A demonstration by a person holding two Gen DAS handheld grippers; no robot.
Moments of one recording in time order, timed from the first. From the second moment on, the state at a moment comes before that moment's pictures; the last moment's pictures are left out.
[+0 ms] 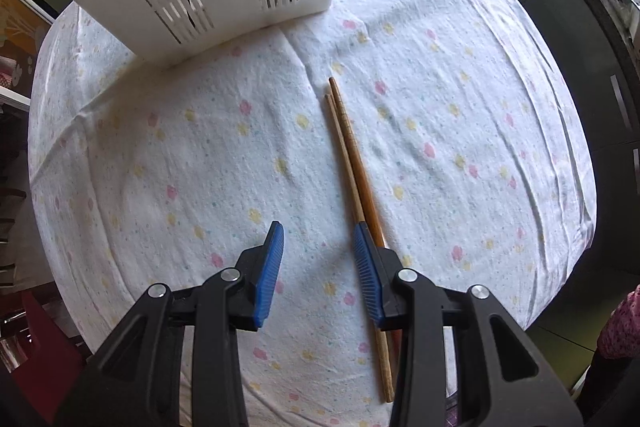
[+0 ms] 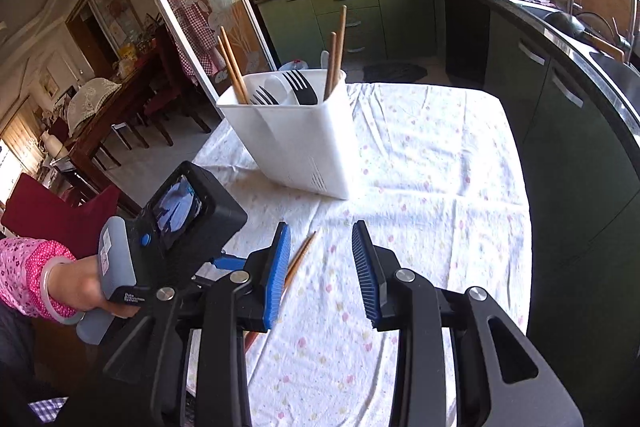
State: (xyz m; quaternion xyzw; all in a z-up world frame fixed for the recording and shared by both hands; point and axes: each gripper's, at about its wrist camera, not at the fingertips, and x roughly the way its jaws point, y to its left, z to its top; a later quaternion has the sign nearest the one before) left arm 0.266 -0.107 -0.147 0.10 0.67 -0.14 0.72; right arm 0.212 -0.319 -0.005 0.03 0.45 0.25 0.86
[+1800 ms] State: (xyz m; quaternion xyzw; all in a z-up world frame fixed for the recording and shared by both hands) left arm 0.289 -0.008 -0.165 0.03 0.69 -0.07 0.72; right arm 0.238 -0.181 -0.135 -0.12 0.60 0.24 0.76
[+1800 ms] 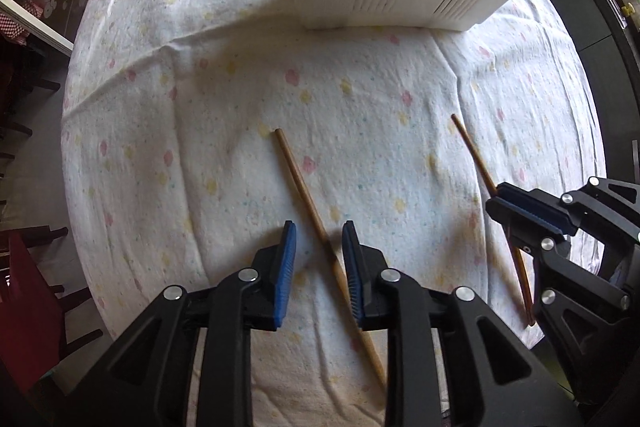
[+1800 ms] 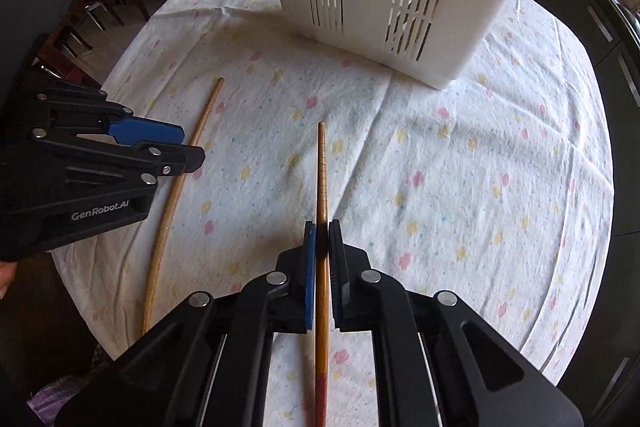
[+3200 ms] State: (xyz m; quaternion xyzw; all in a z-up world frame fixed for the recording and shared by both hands) left arm 0.240 -0.034 0.097 0.04 0.44 -0.14 0.89; right arm 0.187 -0.263 0.069 -0.02 0.40 0.29 0.87
